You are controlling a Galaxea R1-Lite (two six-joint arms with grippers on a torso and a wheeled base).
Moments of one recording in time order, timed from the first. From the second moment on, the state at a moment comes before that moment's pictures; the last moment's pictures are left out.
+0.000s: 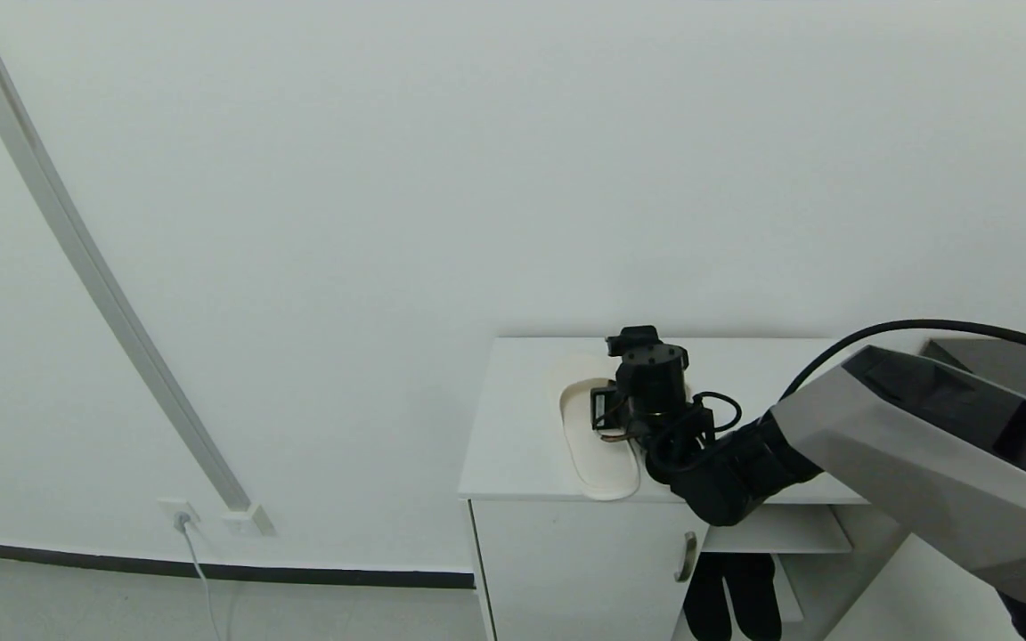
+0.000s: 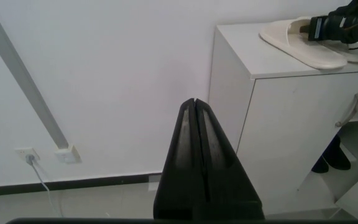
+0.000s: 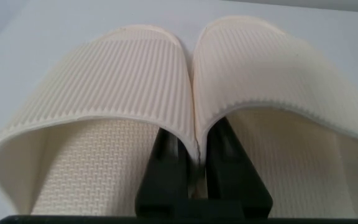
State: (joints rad) left arm 0.00 0.00 0.00 0.00 -0.07 0.03; right arm 0.64 2.37 -1.36 -0.78 -0.48 0.16
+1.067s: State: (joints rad) left arm -0.01 0.00 0.00 0.00 -0.07 0.03; right arm 0.78 1.77 -0.62 -0.92 -0.15 0.10
